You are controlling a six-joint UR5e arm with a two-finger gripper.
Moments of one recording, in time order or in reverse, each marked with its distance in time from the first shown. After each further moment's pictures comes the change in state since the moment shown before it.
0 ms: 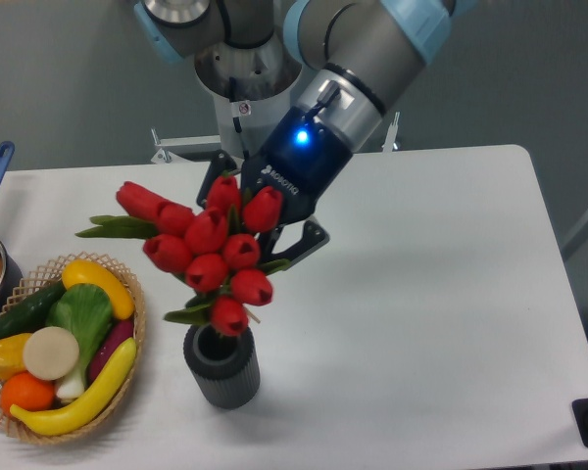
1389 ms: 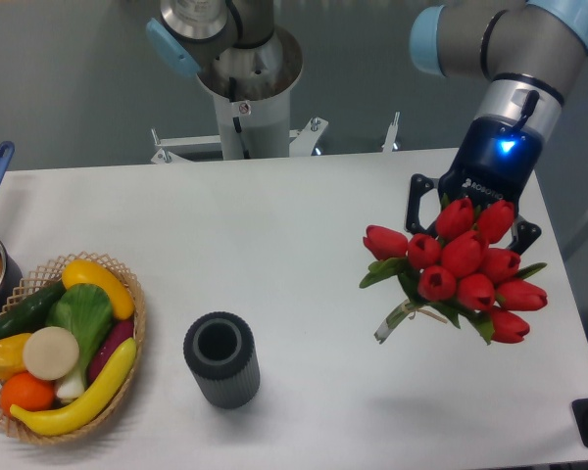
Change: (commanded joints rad) arm 0.230 -0.127 0.063 0.002 0.011 0.043
